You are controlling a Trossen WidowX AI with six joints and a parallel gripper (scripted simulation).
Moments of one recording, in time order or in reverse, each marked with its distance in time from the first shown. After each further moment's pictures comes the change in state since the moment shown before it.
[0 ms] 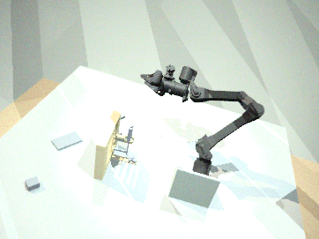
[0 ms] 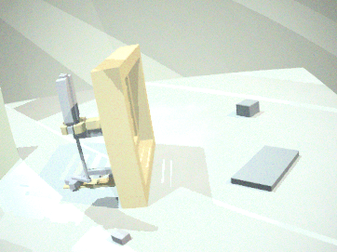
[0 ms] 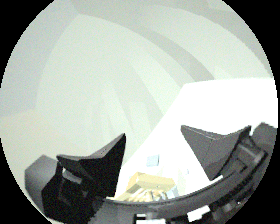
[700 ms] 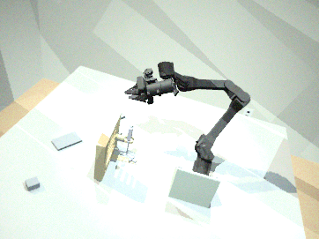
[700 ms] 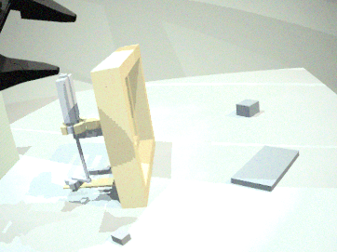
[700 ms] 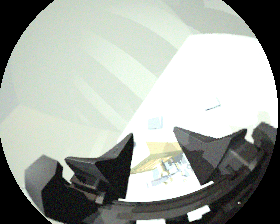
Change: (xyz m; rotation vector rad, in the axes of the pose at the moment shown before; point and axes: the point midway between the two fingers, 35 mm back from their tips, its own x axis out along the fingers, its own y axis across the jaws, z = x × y) arm 0.033 0.038 -0.084 0.066 0.505 -0.040
